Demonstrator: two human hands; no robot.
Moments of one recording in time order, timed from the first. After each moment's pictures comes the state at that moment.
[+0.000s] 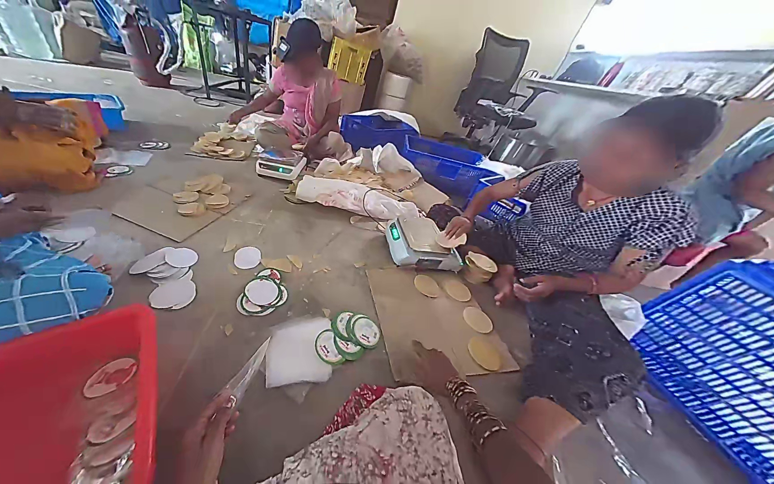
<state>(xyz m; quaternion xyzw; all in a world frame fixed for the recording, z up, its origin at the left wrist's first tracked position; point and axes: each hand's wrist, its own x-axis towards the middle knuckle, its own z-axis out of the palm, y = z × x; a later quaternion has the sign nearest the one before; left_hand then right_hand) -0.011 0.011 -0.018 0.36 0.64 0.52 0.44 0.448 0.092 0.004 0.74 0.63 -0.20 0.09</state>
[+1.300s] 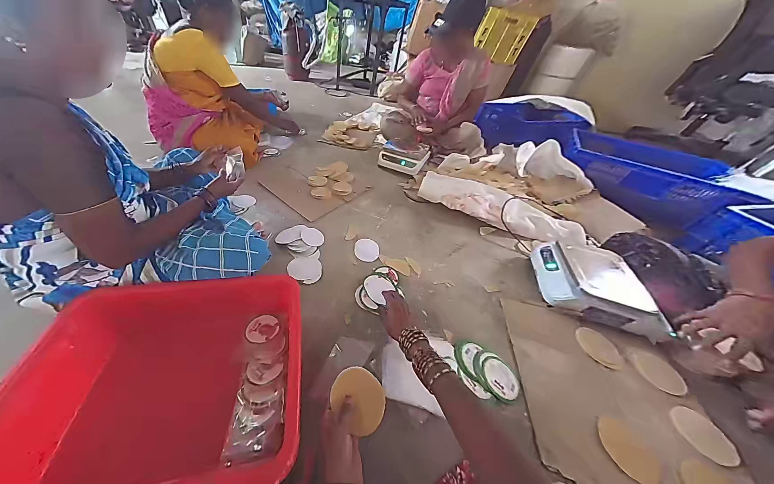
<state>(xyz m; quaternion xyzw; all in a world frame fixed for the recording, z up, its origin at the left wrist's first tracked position) 0.015 0.026 -0.010 0.01 0.55 0.68 0.48 0.094 0.273 -0.020 0.59 0.77 -0.23 -0.05</state>
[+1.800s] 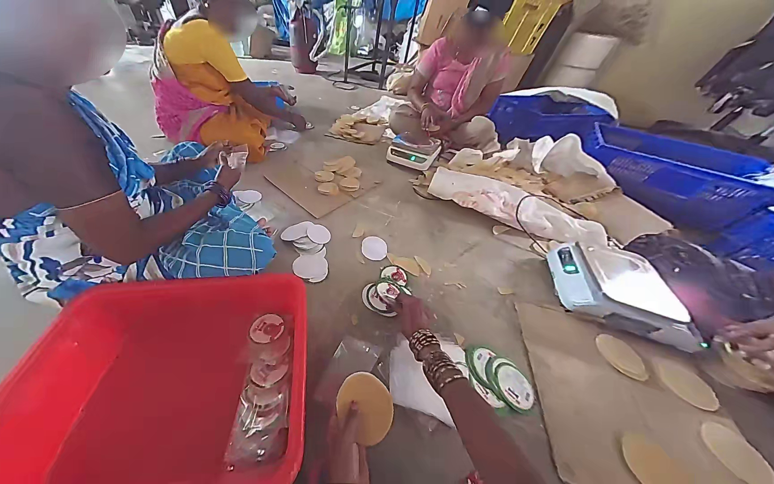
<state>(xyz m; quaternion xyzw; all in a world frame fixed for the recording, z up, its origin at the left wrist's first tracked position) 0.015 0.027 -0.012 0.01 0.55 0.69 0.48 0.096 0.278 -0.013 0.64 0.74 -0.19 -0.03</state>
